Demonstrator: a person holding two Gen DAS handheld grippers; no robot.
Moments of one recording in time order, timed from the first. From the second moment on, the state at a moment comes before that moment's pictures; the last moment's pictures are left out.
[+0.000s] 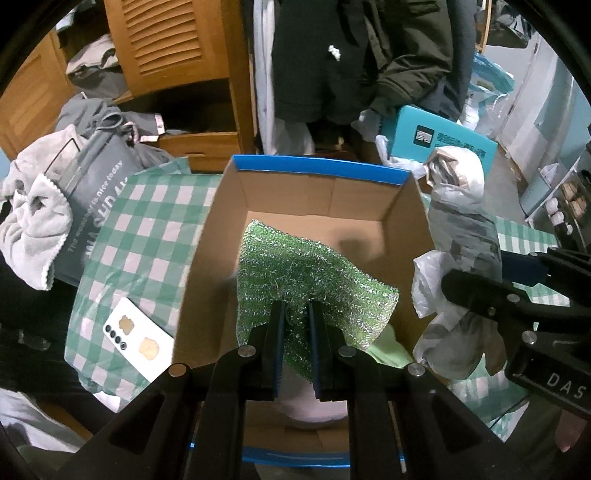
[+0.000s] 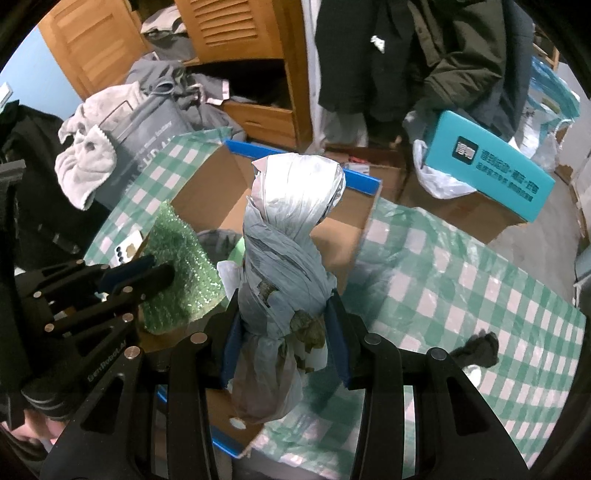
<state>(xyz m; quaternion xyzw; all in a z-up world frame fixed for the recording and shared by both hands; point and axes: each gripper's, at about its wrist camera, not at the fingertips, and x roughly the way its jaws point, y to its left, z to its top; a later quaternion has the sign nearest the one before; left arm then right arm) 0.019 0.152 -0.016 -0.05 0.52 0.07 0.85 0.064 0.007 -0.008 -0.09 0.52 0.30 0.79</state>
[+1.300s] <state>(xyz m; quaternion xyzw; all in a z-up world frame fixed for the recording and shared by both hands) 0.022 0.129 -0.012 0.00 0.52 0.09 0.85 0.074 -0.021 -0.021 -0.07 0.55 0.26 0.79</state>
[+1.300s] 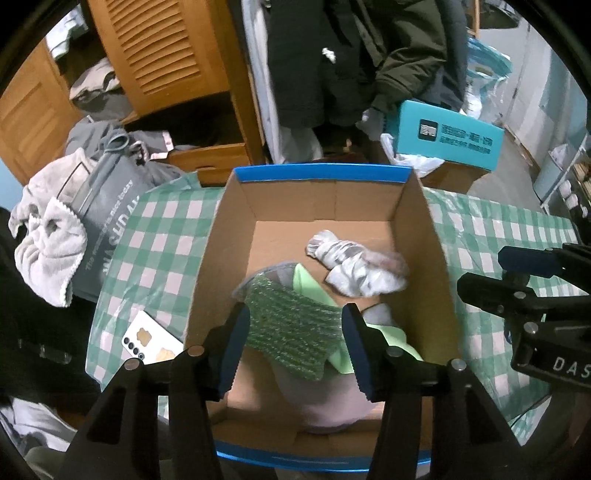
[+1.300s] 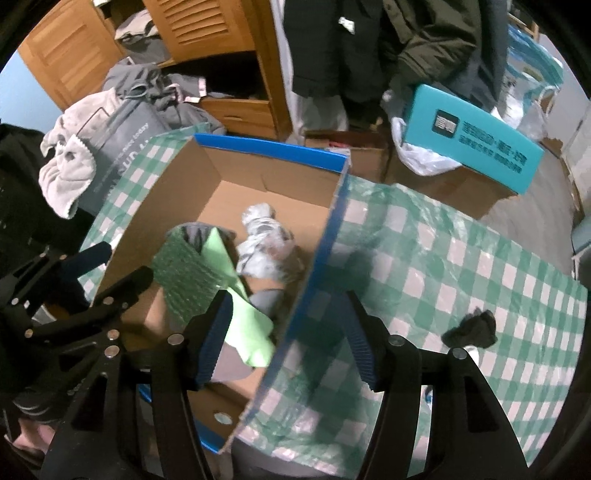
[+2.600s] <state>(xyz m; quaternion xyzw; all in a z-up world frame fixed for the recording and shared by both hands) 0.050 -0.013 -0.036 0.10 0.55 0.00 0.83 0.086 -0.199 -0.063 0.00 0.59 0.14 0.80</state>
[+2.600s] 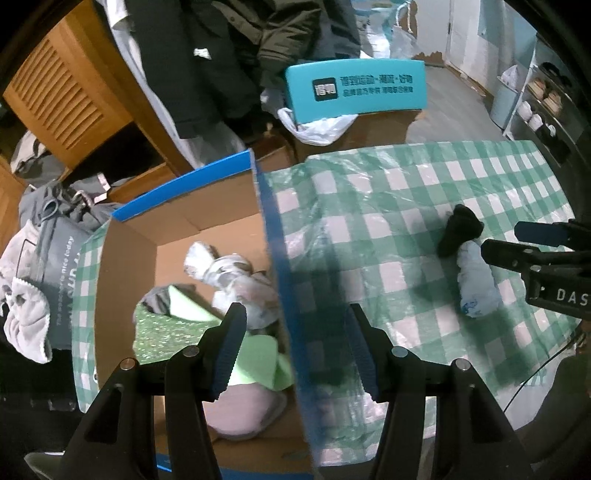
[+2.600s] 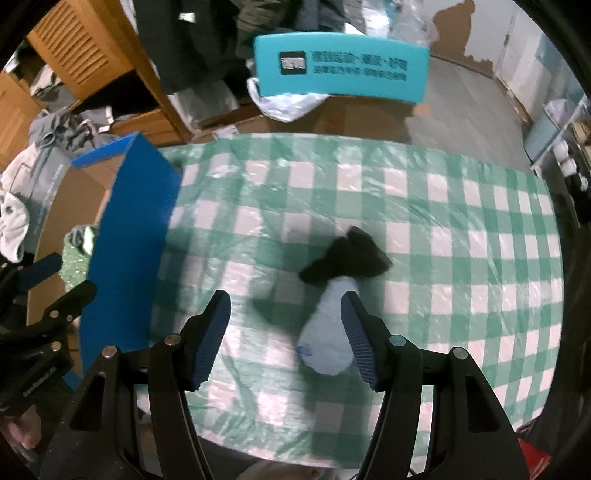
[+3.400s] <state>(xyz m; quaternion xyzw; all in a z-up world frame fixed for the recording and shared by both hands) 0.080 -0.060 -0.103 0.10 0.60 -0.03 0.79 0.103 -0.230 -0.154 0.04 0.66 0.10 0.75</state>
